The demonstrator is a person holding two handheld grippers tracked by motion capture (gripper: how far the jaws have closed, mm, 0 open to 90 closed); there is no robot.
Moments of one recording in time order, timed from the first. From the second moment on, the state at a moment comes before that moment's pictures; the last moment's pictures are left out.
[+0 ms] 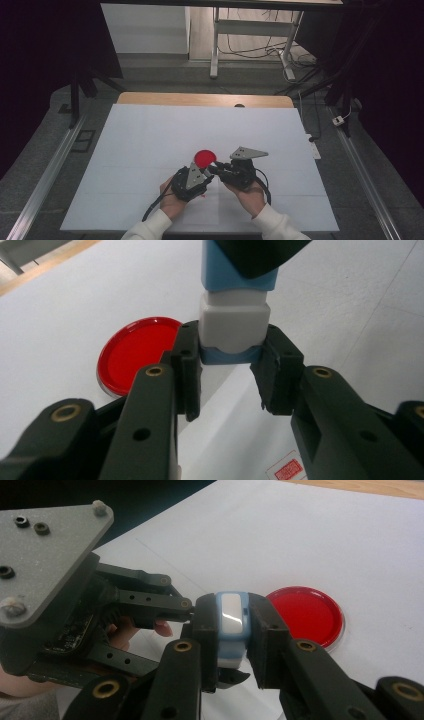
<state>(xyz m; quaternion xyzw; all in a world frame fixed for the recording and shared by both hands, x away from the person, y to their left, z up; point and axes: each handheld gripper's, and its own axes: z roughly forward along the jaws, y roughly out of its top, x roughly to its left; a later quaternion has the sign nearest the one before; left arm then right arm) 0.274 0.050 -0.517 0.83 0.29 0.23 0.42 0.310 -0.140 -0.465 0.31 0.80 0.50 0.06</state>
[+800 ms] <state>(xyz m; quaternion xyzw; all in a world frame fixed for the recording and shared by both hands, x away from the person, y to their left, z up) 0.277 0.053 -0.517 0.83 0.30 0.21 0.43 0.308 -0.140 -0.465 0.29 0.81 0.51 0.08</state>
